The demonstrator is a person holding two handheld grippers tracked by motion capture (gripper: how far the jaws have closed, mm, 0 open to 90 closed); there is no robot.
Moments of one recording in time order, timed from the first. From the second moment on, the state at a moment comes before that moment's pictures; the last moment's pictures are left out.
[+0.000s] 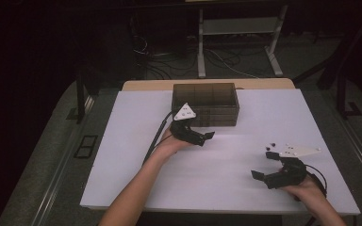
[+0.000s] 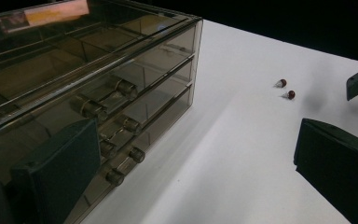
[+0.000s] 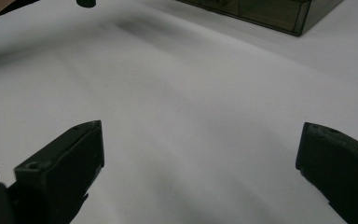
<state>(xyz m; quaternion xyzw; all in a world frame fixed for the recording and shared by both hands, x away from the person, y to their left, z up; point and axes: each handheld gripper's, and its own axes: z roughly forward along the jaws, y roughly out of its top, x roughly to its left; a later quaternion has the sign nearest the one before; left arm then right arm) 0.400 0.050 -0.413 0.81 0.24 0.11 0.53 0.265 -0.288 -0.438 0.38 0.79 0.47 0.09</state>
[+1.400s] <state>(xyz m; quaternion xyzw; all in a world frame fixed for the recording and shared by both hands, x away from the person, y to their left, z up) 0.391 0.042 -0.413 0.83 0.19 0.21 0.49 0.263 -0.285 -0.444 0.37 0.80 0.46 0.10</state>
